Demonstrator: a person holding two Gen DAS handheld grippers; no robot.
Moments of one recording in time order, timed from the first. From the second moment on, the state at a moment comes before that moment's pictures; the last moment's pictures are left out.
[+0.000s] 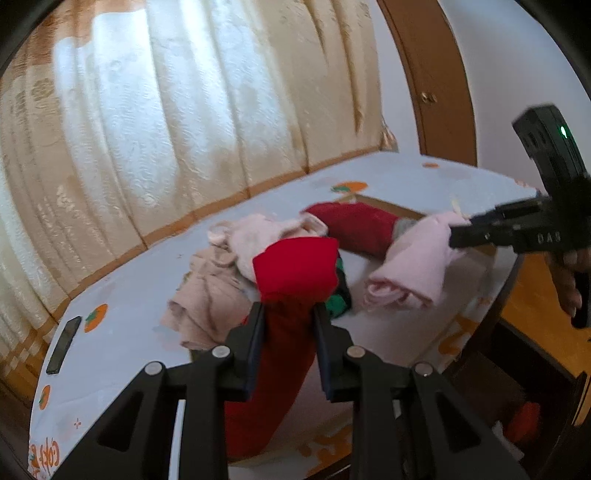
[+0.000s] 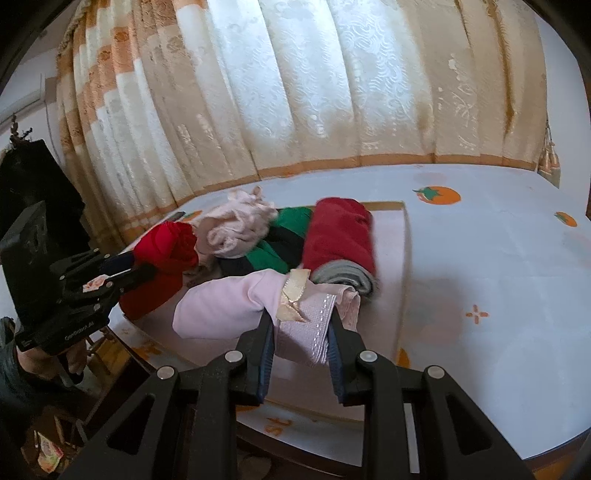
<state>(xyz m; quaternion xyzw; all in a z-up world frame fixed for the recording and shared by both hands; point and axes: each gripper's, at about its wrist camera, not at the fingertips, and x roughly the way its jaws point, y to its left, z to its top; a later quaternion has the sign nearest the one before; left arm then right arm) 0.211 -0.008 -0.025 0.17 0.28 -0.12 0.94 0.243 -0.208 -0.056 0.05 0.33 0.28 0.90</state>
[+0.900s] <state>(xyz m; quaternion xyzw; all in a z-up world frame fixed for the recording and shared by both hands) 0.203 -0.020 -0.045 0.17 0.31 -0.16 0.92 0.232 -0.215 -0.074 0.03 0.35 0.27 0.90</state>
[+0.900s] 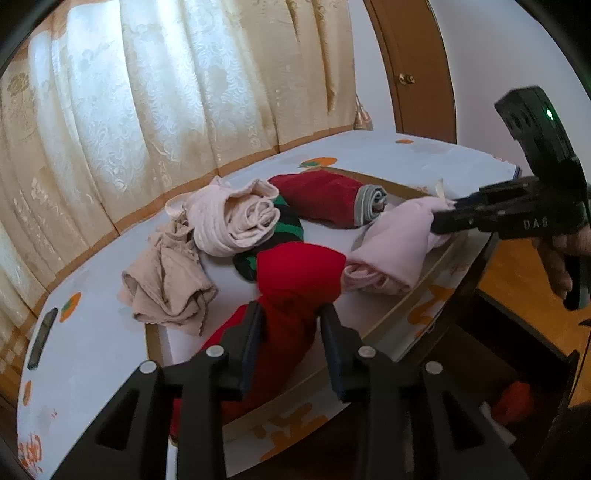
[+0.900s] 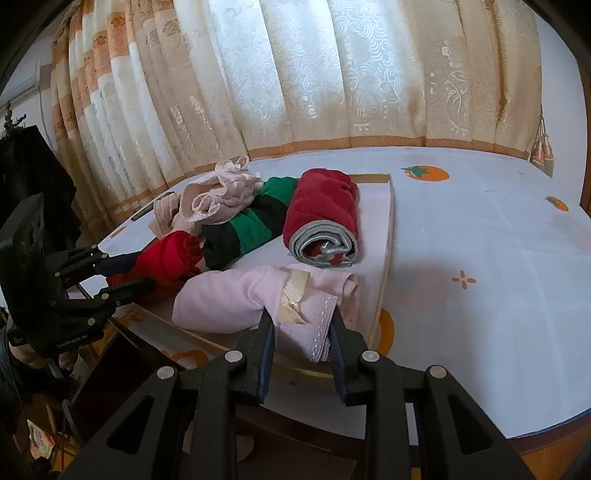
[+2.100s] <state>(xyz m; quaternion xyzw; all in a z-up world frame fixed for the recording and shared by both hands) 0.168 -0.016 -0.026 0.12 0.29 -0.17 0.93 0.166 -0.207 -0.056 0.01 0.33 0.30 0.89</state>
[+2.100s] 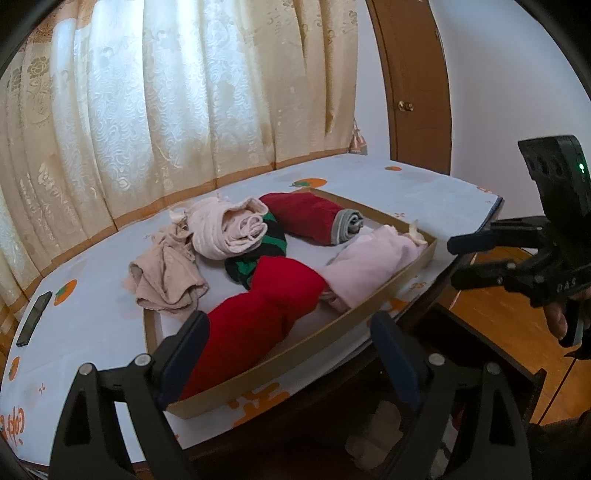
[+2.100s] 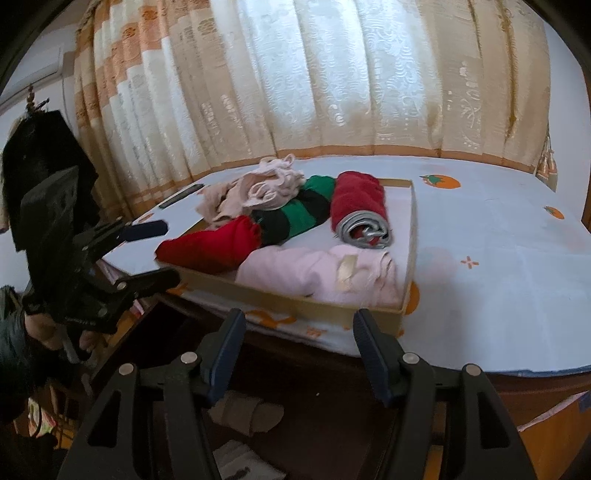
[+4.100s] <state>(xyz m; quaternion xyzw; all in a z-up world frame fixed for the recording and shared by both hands) 0.144 -0.025 -0.175 0.19 0.54 -0.21 0.79 0.117 -0.148 -0.163 -0.12 0.45 0.36 0.81</state>
